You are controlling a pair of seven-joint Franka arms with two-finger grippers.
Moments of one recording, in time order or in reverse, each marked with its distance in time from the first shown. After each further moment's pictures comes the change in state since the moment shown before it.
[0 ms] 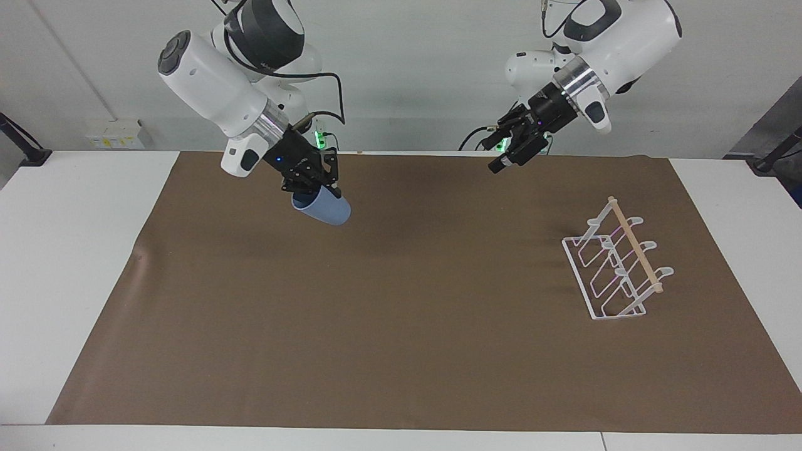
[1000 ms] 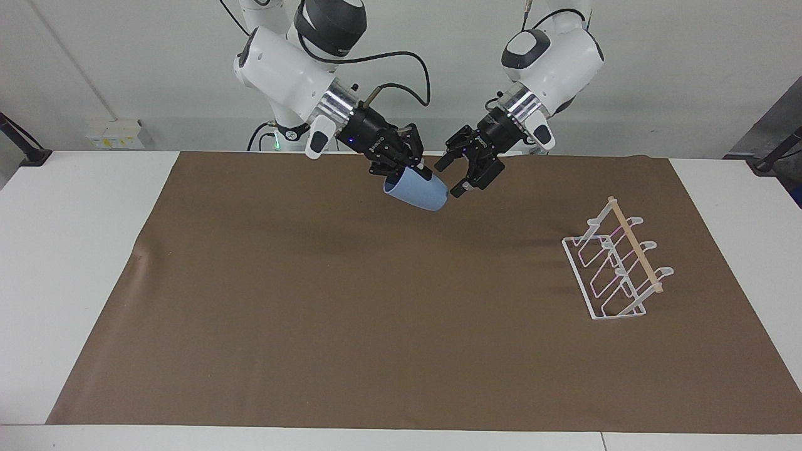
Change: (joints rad) left arm -0.207 0.065 -0.002 -0.099 -0.104 0.429 -0.142; right arm 0.109 -0.011 0.139 -0.056 0.394 0.447 0.240
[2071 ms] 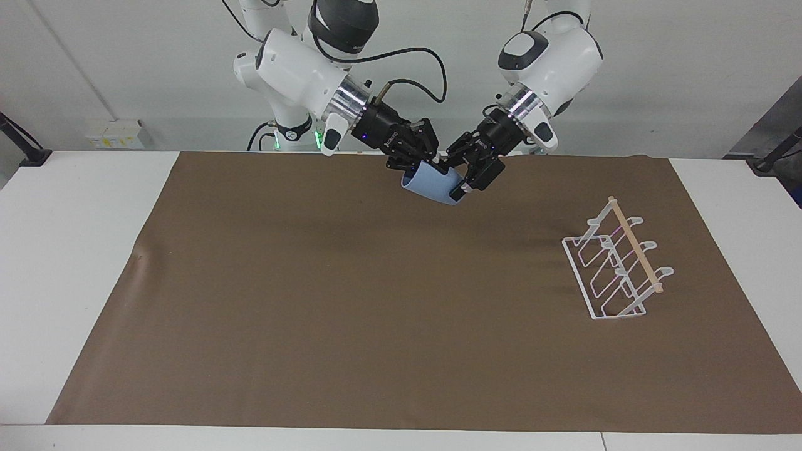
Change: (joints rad) left arm -0.003 0.040 0.006 0.047 0.002 0.047 0.125; right arm 0.038 -0.003 0.000 -0.009 0.077 0.056 0.029
